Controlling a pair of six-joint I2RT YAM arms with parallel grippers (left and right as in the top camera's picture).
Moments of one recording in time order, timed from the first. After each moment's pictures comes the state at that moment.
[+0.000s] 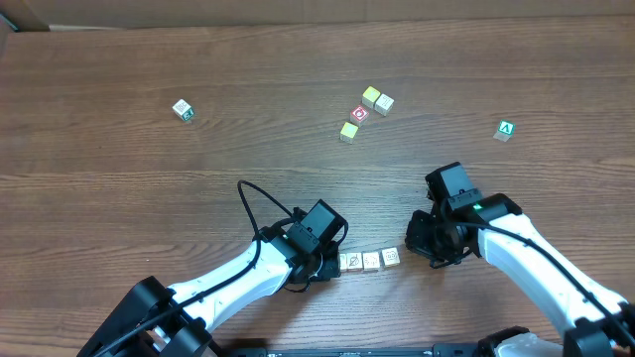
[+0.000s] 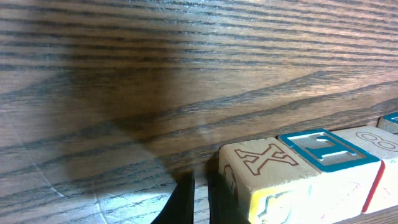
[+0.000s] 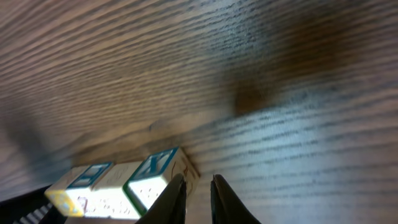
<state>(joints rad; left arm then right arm) -0.76 1.53 0.68 -0.46 0.14 -0.85 0.35 1.42 0.74 -0.75 -0.28 0.68</state>
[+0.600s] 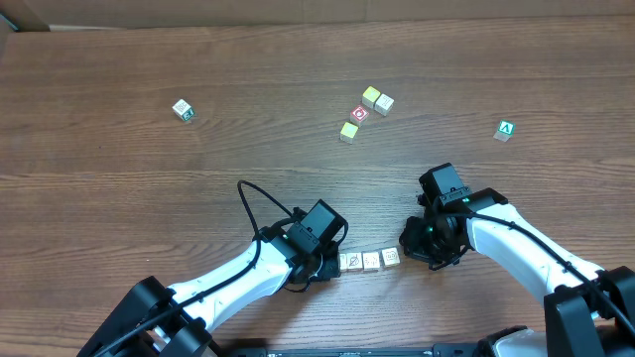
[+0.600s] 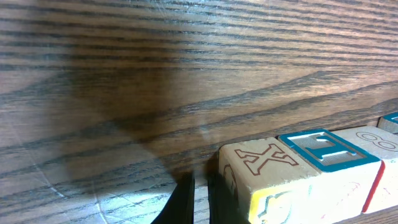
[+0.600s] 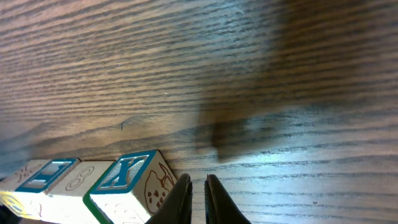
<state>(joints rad) -0.76 1.53 0.68 -0.46 0.14 -0.85 0.35 1.52 0.74 -0.75 -0.30 0.54</state>
